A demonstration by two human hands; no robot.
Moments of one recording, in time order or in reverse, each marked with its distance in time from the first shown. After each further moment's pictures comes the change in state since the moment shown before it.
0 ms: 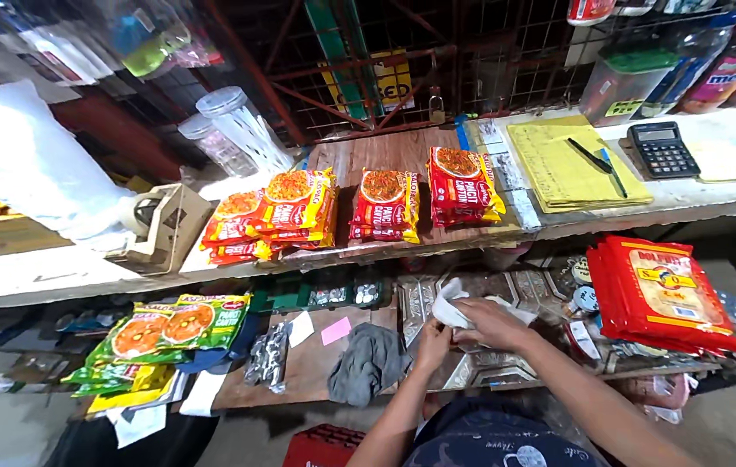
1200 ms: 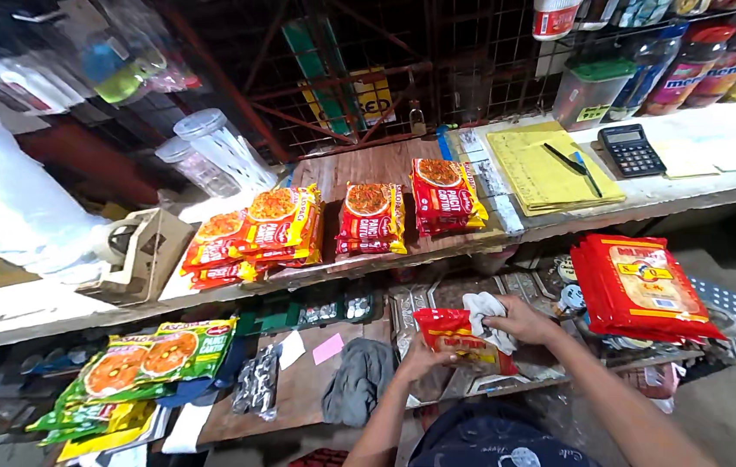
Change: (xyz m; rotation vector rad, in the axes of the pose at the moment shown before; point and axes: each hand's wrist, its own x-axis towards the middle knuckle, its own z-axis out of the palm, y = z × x) left_hand 0.006 -0.016 -0.030 -0.005 -0.276 -0.085; right_hand -0.047 0.023 -0.028 0.508 0.282 -0.021
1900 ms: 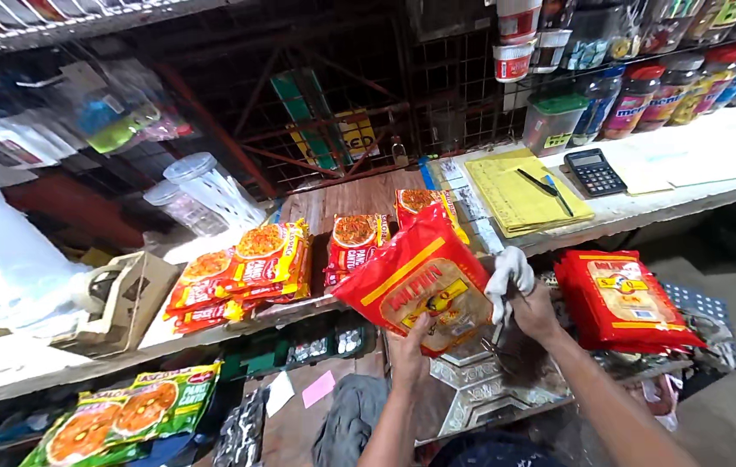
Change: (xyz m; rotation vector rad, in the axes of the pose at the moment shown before) left_hand 0.005 0.151 0.058 -0.682 0.478 0.356; right_hand 0.009 -0.056 -0.018 -0.114 0.841 -0.284
